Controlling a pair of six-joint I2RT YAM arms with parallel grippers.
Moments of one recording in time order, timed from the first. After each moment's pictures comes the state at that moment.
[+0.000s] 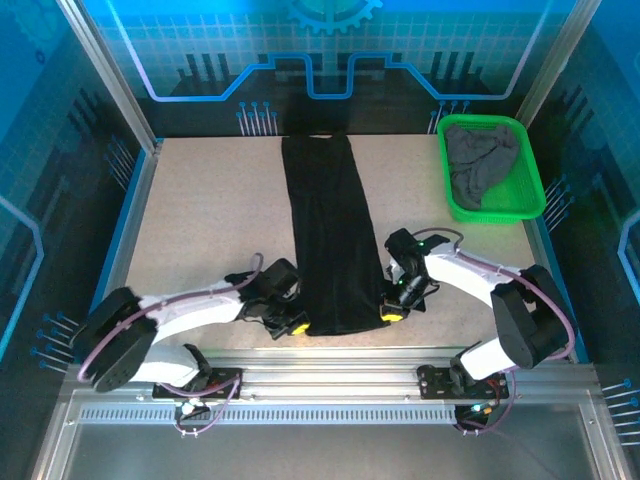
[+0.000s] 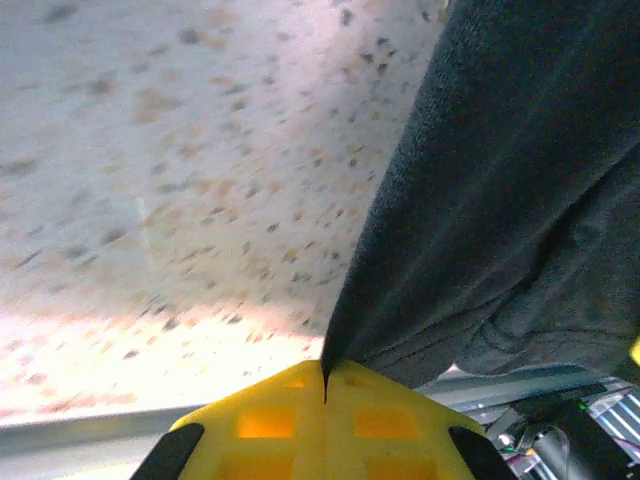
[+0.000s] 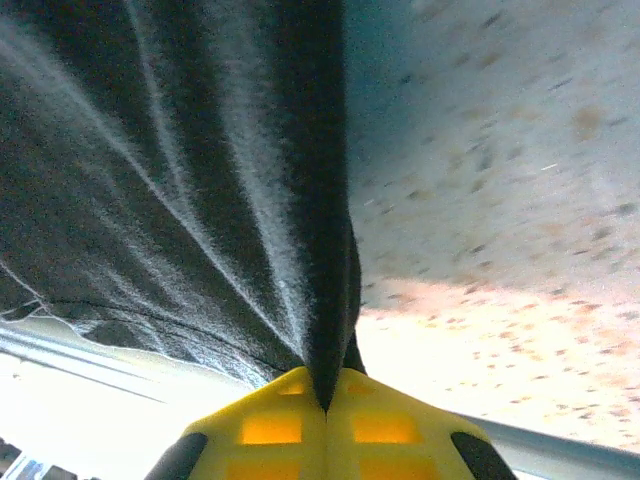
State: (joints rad) left arm -0.79 1.25 0.57 -0.47 0.34 -1.43; right arm 0.52 1.48 0.81 -0.94 -0.45 0.63
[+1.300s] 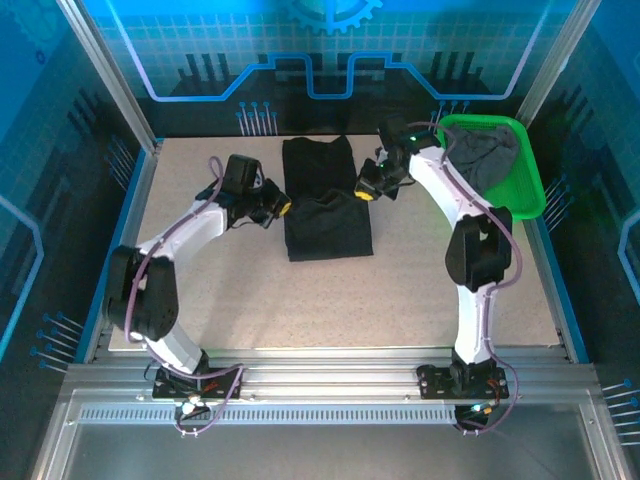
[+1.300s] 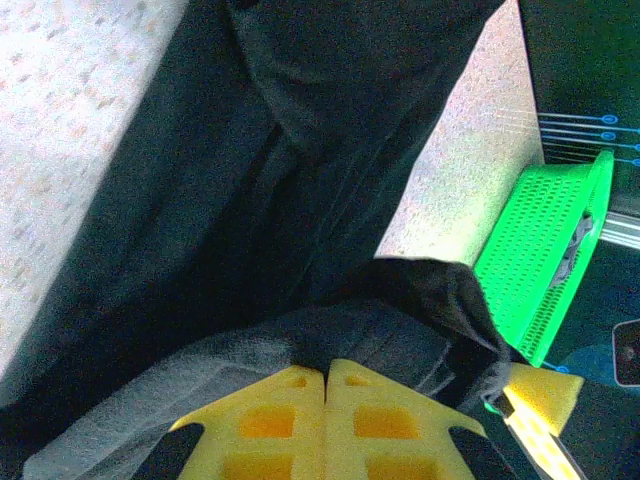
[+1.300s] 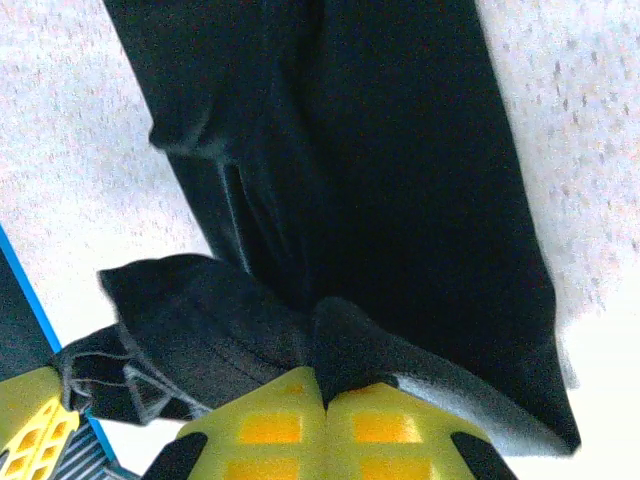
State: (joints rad) left arm -0.23 1.72 1.26 -0.35 0.38 -1.19; right arm 0.30 2.15 2.05 -1.09 -0.39 0.72
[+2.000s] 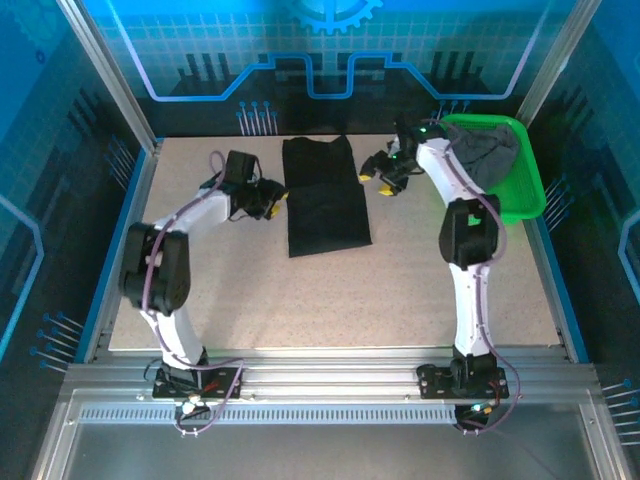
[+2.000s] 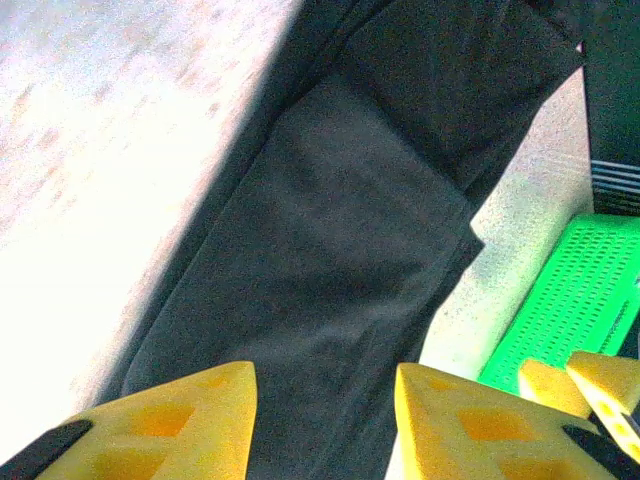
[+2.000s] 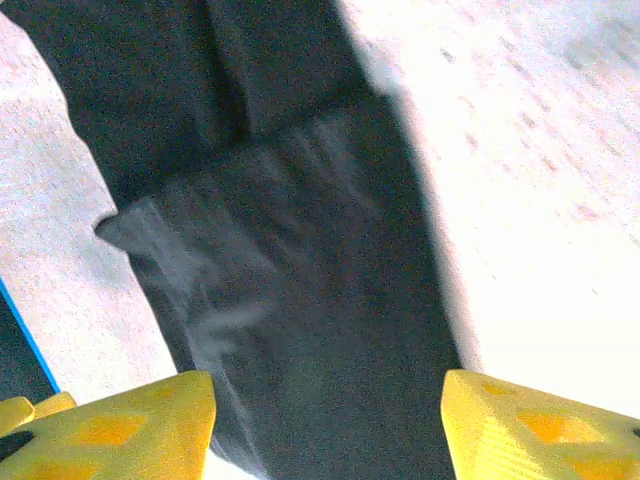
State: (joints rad) left arm -0.19 1.76 1.22 -0.35 0.35 -1.18; right arm 0.19 2.27 2.12 -1.10 -0.46 0.61
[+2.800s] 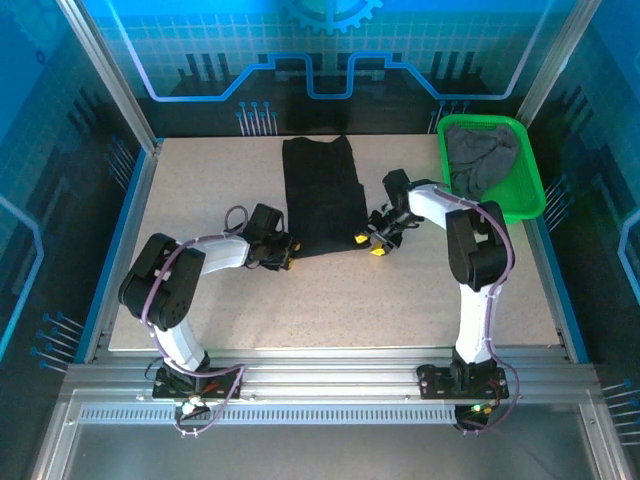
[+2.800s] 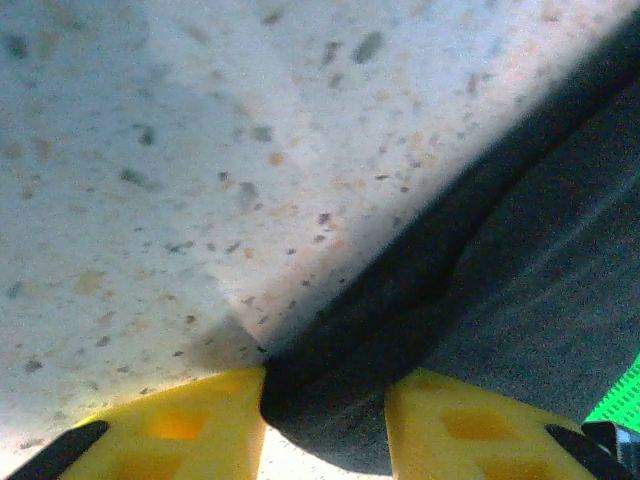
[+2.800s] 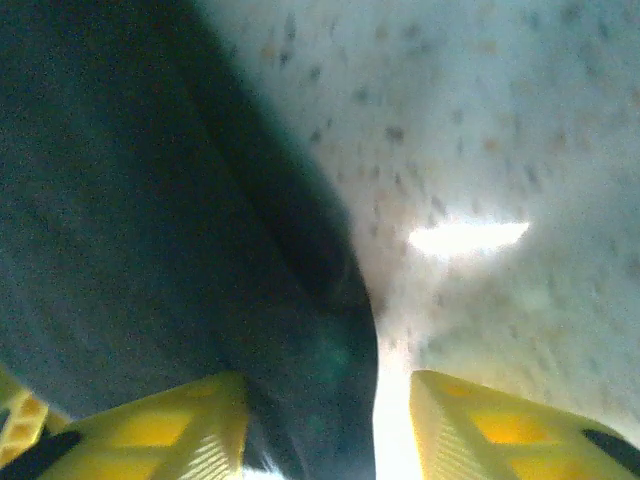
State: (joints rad) left arm -0.38 1.75 0.86 -0.11 0.24 -1.58; right arm 0.28 2.09 1.45 -0.81 -0.53 0.78
